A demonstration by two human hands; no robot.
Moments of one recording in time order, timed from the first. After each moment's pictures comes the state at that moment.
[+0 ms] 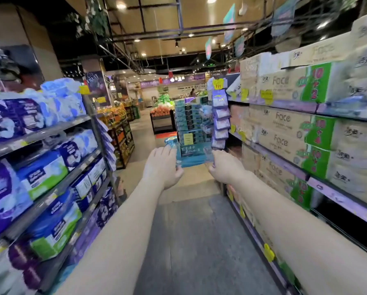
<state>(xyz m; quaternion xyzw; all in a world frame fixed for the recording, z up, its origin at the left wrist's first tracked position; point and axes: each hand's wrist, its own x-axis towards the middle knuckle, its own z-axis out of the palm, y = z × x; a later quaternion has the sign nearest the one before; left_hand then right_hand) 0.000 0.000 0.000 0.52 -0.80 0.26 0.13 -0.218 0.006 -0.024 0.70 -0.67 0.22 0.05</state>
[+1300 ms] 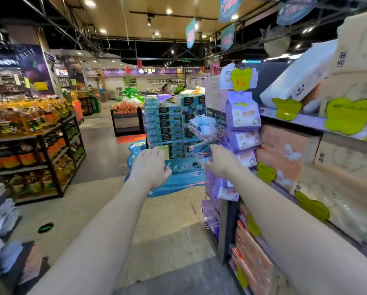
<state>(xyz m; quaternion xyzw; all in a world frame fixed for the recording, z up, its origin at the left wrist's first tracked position) -0.140 -1.071 -0.023 0.49 -0.84 0.19 0.15 -0.374 -1.021 -0.016 0.64 -0.75 0.19 0.04</state>
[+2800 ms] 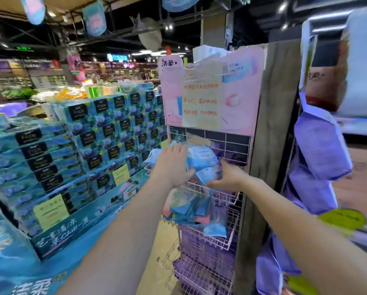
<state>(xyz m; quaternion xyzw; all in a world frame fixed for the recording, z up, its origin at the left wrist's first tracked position) -0.470 -1.782 -0.038 0.08 -0.98 0.04 0.20 -0.579 -1.597 -0.068 0.29 -0.94 0.19 -0.06</state>
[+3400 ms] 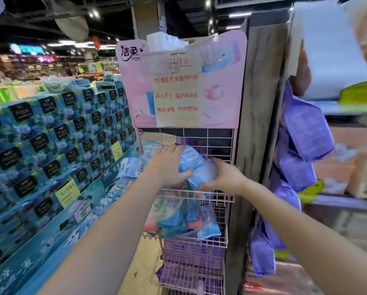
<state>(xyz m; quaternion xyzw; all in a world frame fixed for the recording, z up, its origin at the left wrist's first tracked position) -0.546 -1.824 -0.054 -0.11 -0.98 -0.02 0.17 -0.557 -1.606 -0.078 0.15 -0.93 0.33 -0.01</state>
